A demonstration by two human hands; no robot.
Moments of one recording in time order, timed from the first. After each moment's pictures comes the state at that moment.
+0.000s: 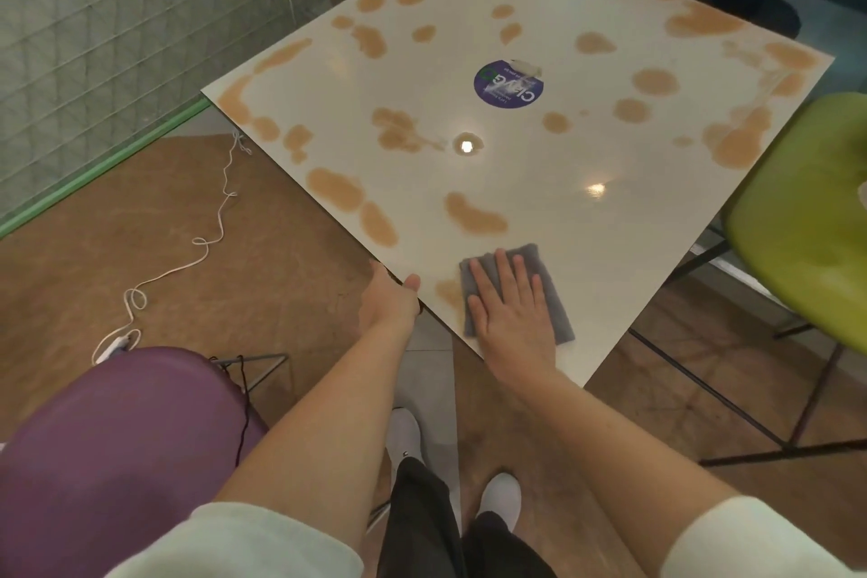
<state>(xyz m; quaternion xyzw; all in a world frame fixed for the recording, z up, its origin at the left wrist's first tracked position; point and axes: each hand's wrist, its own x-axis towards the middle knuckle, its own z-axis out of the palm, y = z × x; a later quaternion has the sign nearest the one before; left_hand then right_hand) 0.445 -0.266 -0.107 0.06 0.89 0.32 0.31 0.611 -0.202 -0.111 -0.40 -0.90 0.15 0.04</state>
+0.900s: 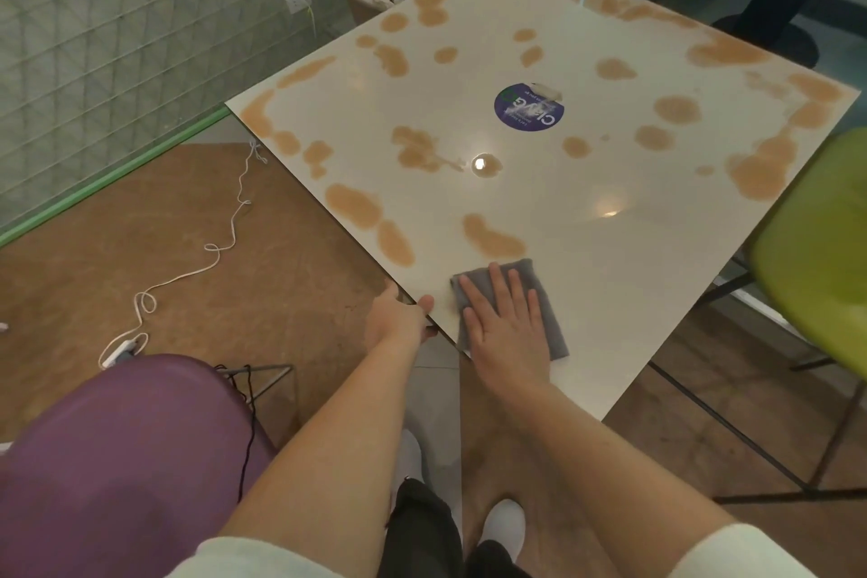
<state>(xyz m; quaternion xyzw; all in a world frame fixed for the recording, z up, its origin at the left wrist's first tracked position) 0.450 -0.267 -0.070 -0.02 0.82 0.45 0.36 0.582 -0.205 -0.105 -0.40 -0.90 0.18 0.04</state>
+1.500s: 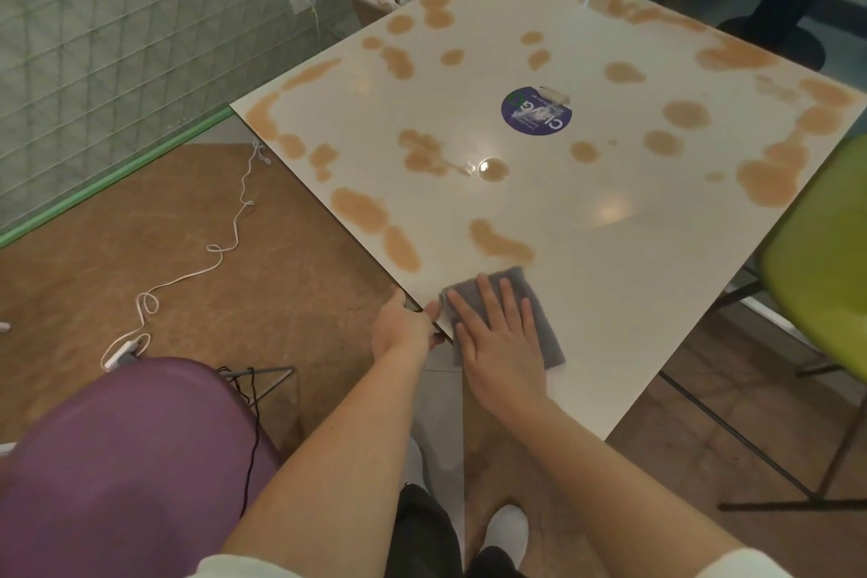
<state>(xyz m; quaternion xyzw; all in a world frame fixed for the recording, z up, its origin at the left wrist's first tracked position) 0.448 -0.268 -0.071 -0.02 0.82 0.45 0.36 0.577 -0.218 -0.103 -0.36 -0.91 0.19 0.04</state>
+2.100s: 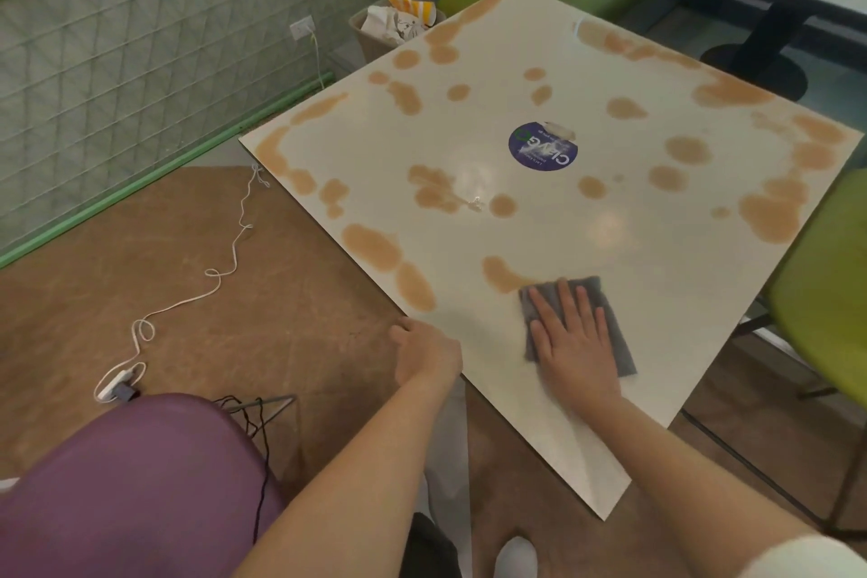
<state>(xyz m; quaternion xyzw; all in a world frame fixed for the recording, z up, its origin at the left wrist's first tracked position) 0.438 -0.246 -0.052 0.09 0.91 0.18 0.35 0.595 -0.141 -0.101 -0.45 -0.88 0.16 0.00</state>
